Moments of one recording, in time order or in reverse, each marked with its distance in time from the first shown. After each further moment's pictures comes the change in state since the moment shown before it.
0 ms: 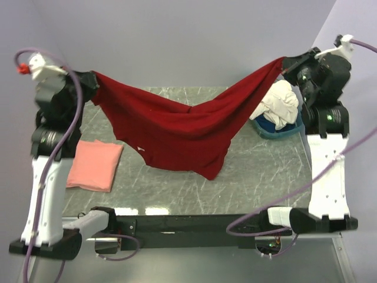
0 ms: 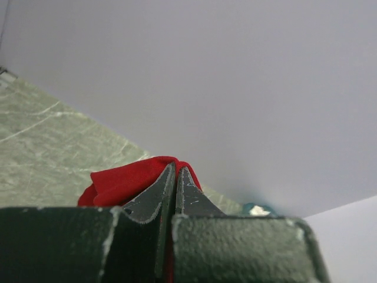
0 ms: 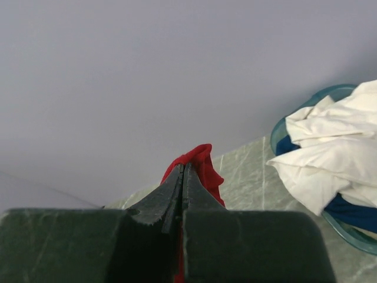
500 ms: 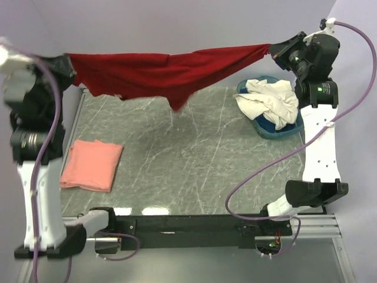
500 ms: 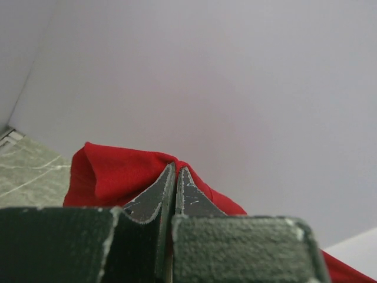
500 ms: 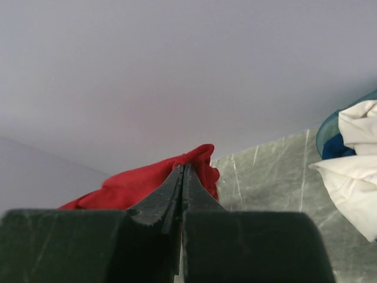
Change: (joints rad) left arm 0.121 0.091 0.238 -0.022 0.021 0.024; right arm -0.038 0.280 0.183 0.061 -0.238 0.087
